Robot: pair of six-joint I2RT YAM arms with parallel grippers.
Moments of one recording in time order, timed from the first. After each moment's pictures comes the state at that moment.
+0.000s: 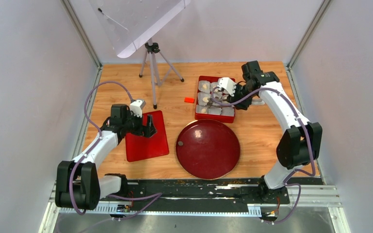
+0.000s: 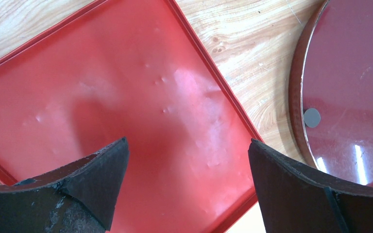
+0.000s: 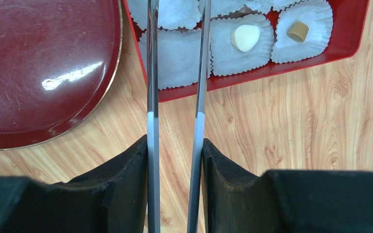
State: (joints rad) left arm -0.08 1.19 0.60 -0.22 0.47 0.03; right arm 0.24 1.65 1.53 -1.03 -0.28 -1.05
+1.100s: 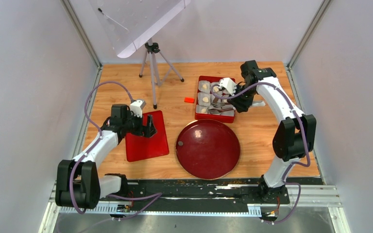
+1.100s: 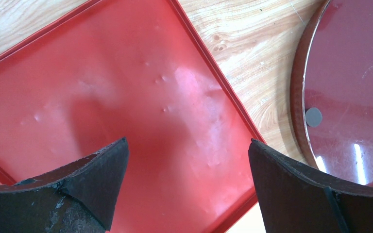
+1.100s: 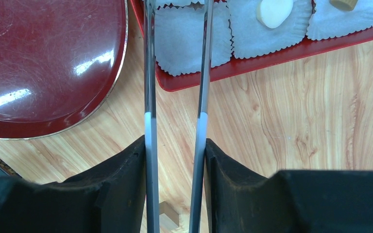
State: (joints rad) left arm -0.08 1.20 0.60 -0.22 0.47 0.03; right arm 0.22 1.77 1.62 -1.15 -0.25 -0.98
